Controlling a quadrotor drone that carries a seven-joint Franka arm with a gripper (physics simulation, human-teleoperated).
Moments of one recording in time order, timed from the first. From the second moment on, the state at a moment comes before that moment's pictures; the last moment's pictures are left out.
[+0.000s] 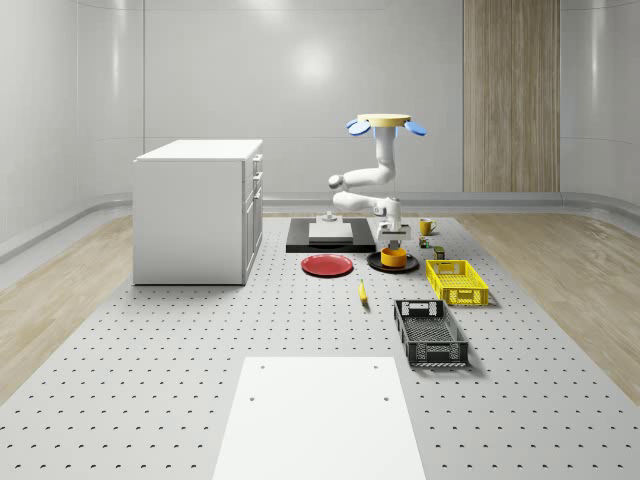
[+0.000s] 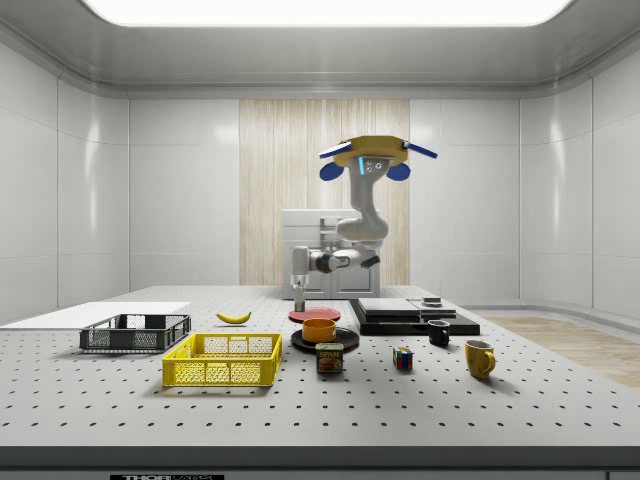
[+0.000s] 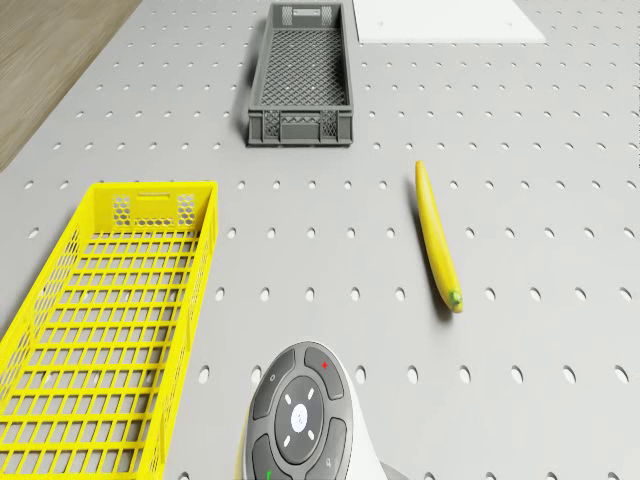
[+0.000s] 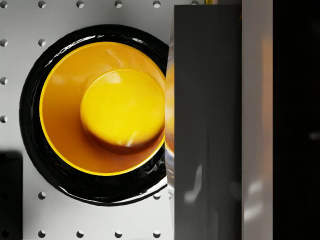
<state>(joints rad) -1.12 -1.35 0.96 -2.80 -2.22 1.55 1.63</state>
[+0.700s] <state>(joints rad) -1.12 -1.34 0.95 -2.80 -2.22 1.55 1.63</state>
